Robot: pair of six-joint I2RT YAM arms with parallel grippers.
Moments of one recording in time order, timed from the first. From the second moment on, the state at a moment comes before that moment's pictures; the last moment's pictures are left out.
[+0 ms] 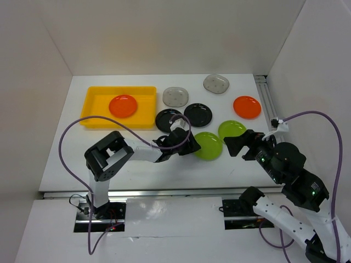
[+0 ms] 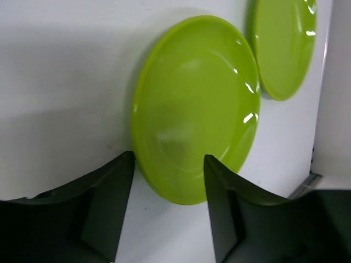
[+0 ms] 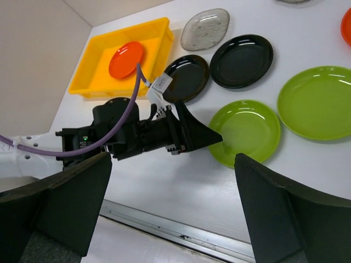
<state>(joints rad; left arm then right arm) -0.87 1.92 0.98 0.33 -0.07 -1.03 0.67 0.46 1.03 -0.80 0.30 0.59</state>
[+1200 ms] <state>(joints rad) -0.64 1.56 1.17 -0.34 -0.25 -1.03 0.67 0.46 0.99 -0.80 0.25 0.62</state>
